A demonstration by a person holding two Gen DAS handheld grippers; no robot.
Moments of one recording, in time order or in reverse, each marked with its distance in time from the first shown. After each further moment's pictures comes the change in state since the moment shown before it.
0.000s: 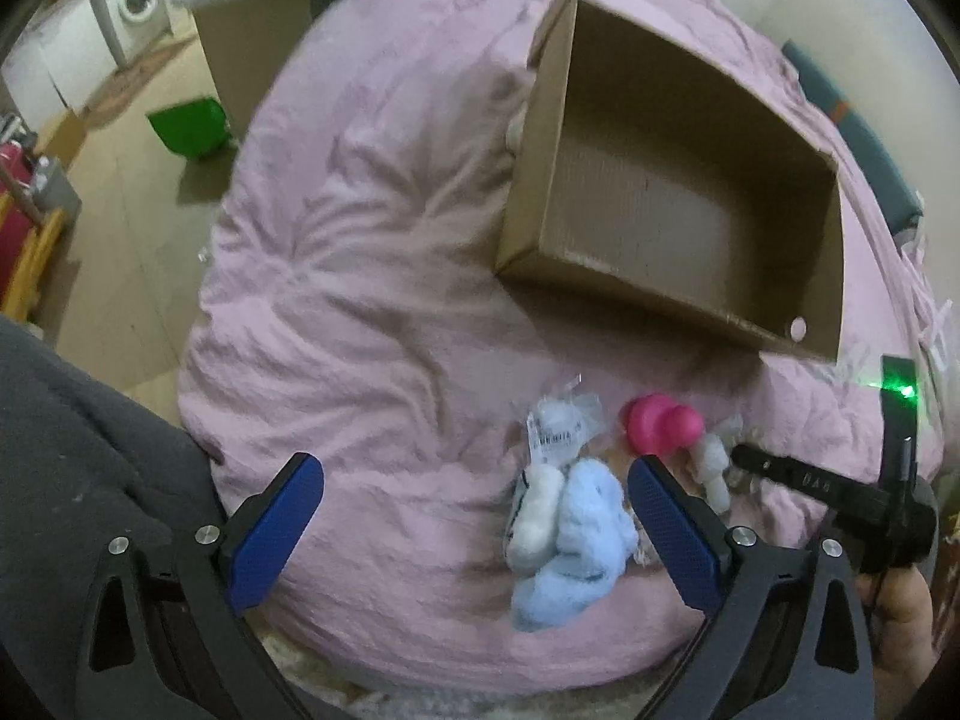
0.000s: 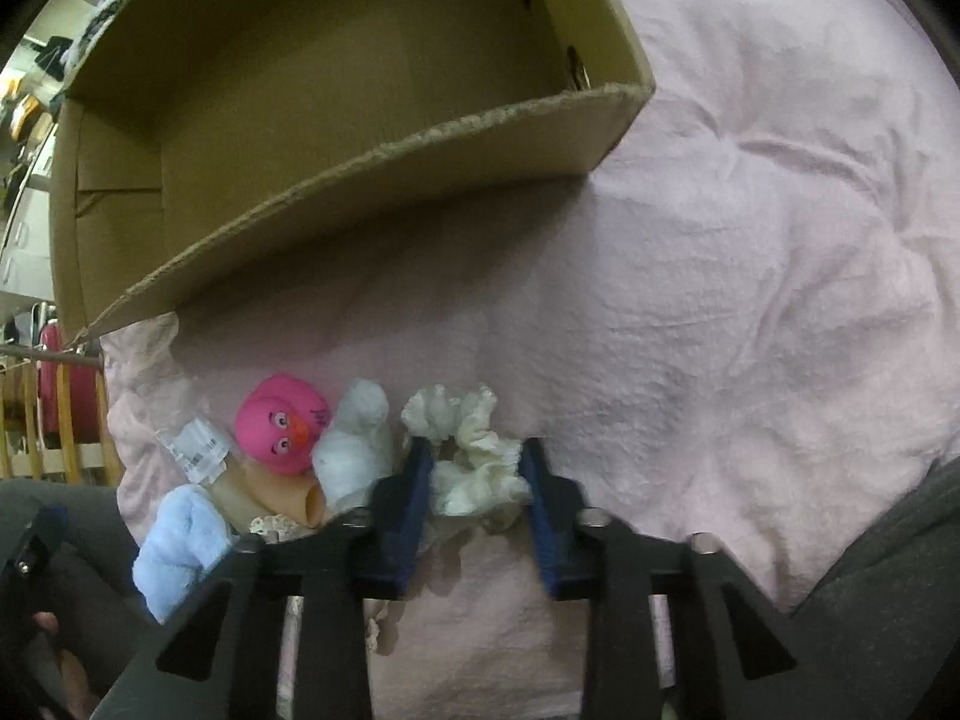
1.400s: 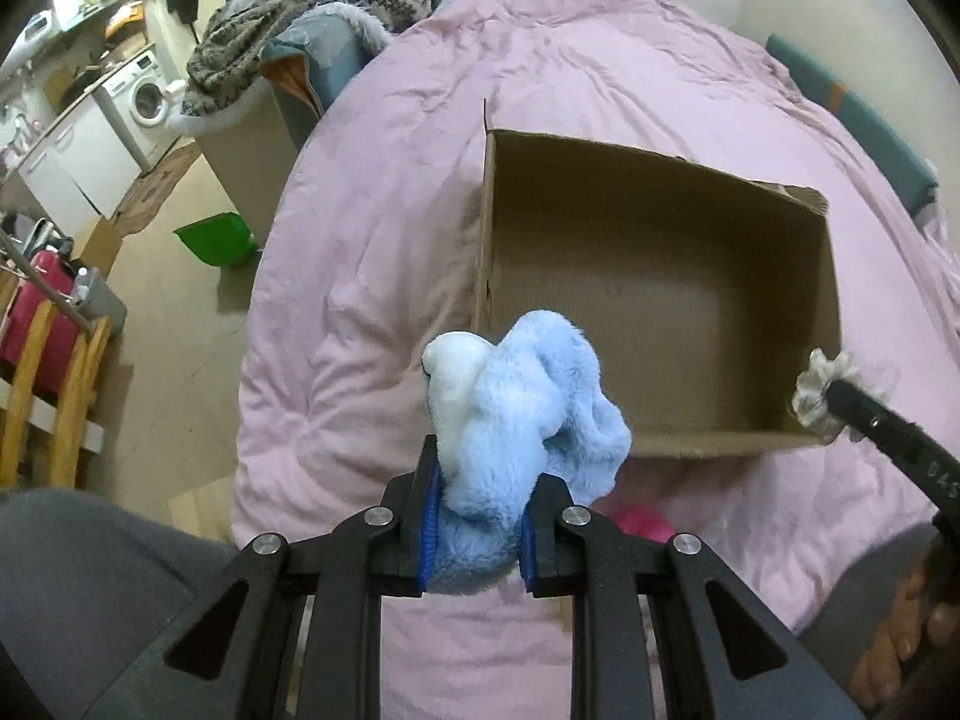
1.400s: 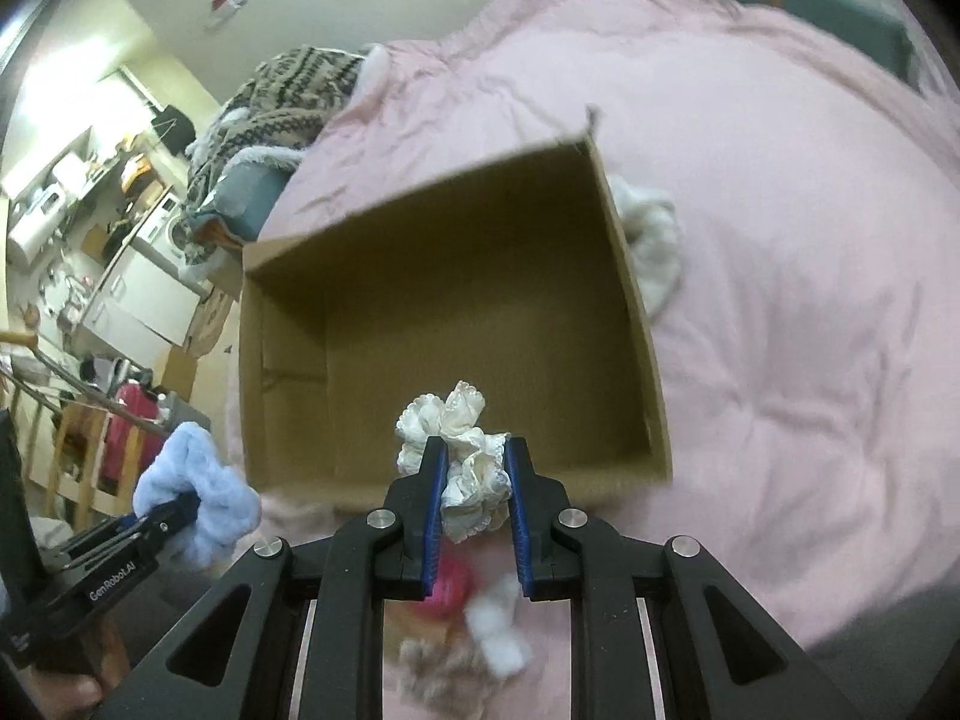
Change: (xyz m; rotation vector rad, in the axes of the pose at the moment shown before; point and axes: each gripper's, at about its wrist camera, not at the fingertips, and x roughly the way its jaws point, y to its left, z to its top) left arm -0.035 -0.065 0.059 0.119 -0.182 0.185; right arm -0.111 0.024 0.045 -0.110 -0.414 0.189
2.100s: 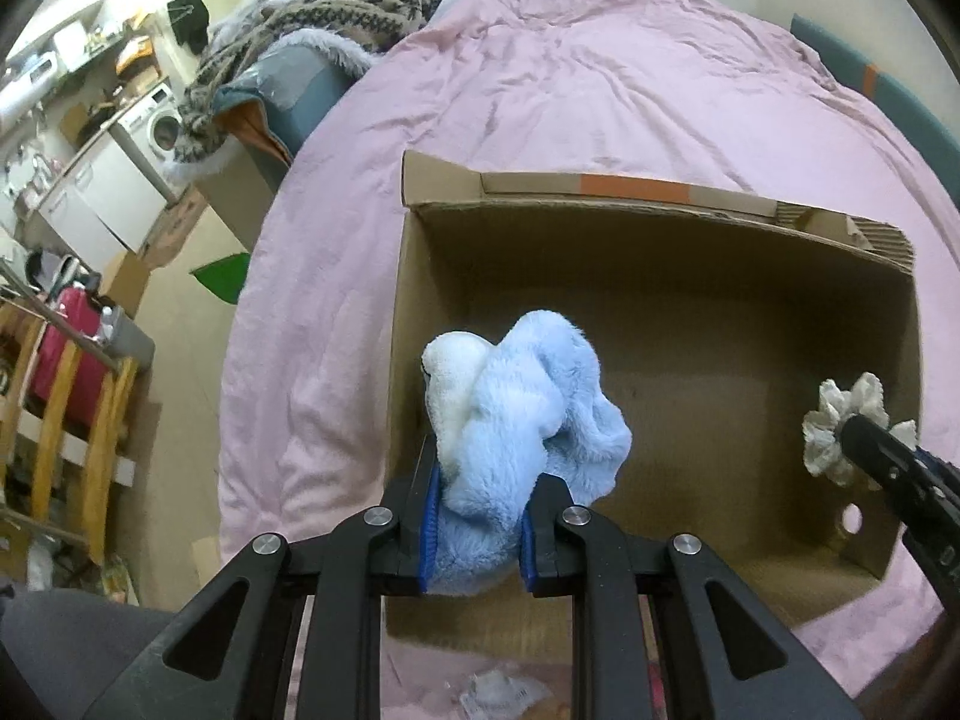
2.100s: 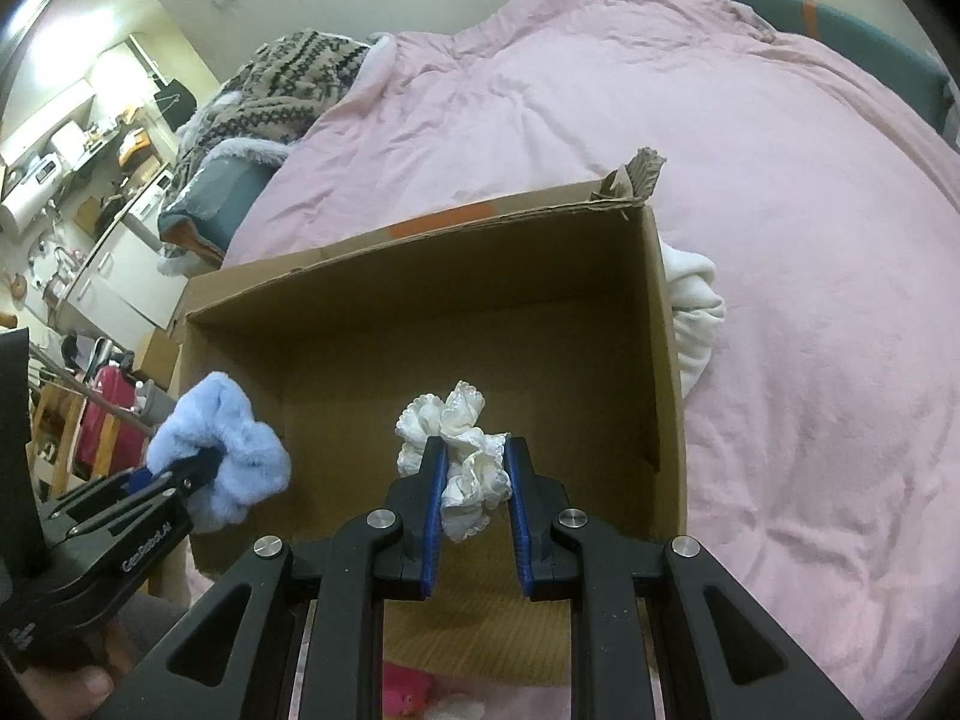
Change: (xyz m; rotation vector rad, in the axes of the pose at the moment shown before) left arm 0.070 -0.052 0.069 0.039 -0.032 0.130; right arm 0.059 -0.007 0.055 -0.059 0.022 -0.029
